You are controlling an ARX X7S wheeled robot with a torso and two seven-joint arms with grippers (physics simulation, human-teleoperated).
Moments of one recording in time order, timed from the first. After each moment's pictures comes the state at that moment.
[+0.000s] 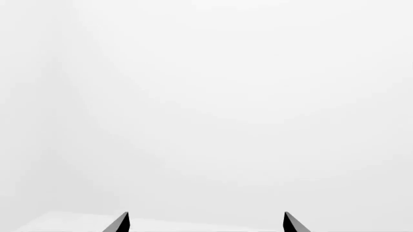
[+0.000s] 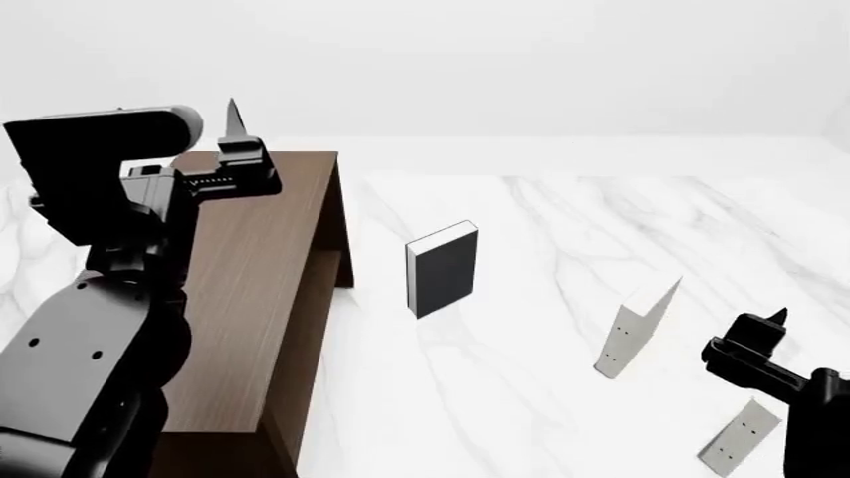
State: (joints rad) left arm -0.66 -0.26 0.01 0.49 -0.36 -0.80 -0.30; right arm 0.31 0.09 0.41 -0.99 0.06 1.40 0.30
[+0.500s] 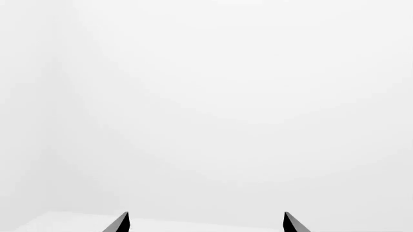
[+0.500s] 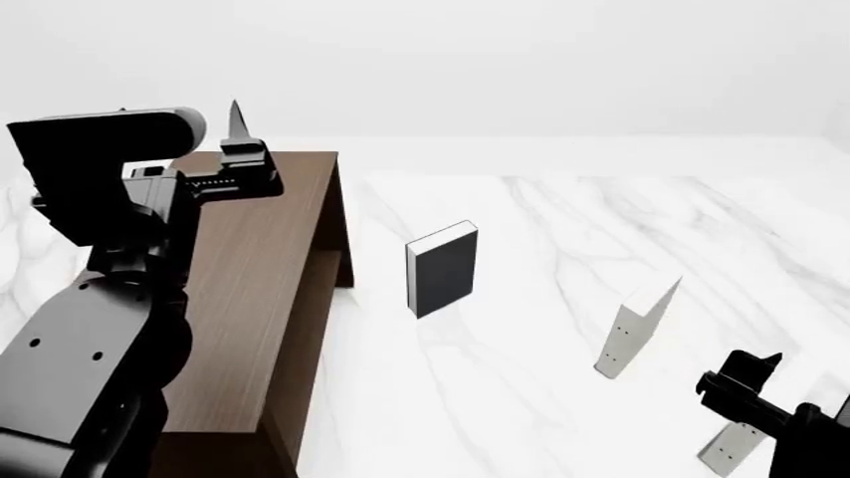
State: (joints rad) left arm -0.66 -0.26 0.02 0.49 -0.37 -0.80 -0.30; right arm 0.20 0.05 0.41 -0.89 0.05 1.29 0.39
